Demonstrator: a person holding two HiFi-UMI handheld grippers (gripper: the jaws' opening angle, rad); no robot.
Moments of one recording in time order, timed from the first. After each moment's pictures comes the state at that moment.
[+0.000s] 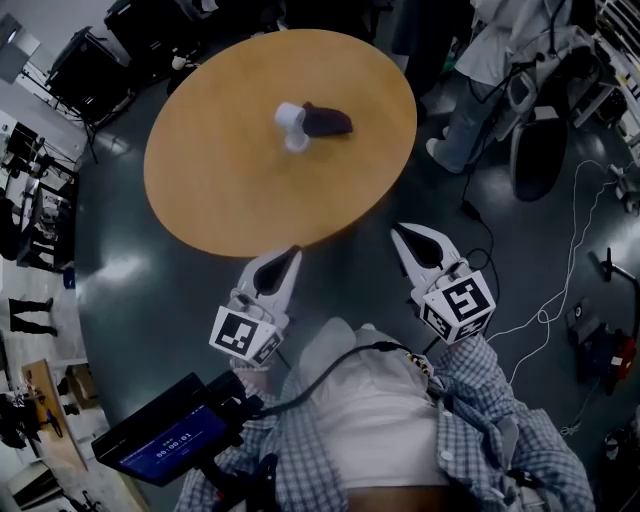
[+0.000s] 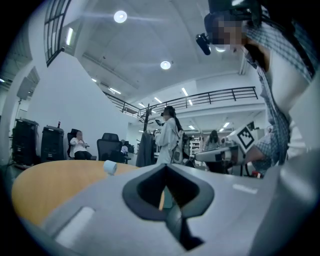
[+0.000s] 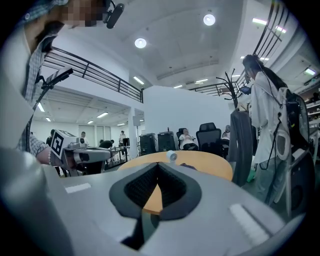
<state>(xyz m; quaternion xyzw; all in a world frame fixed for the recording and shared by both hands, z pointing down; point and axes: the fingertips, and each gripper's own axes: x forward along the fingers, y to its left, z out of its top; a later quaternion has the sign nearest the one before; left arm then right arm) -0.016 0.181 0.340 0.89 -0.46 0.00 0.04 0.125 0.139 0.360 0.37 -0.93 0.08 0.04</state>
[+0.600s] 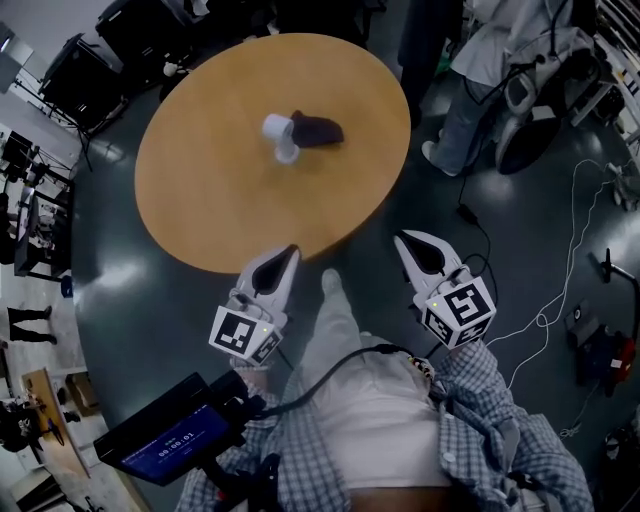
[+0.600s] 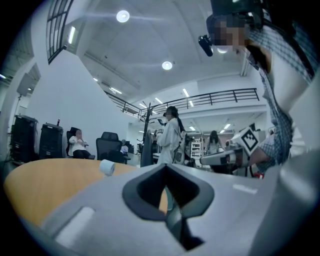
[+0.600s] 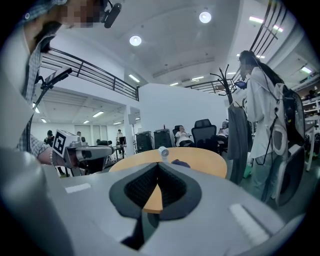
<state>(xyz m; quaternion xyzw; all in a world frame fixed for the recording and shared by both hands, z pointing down) 0.001 0.145 0.354 0.89 -0.46 0.00 0.05 0.155 0.115 0.384 0.38 -0.92 0.10 0.05</state>
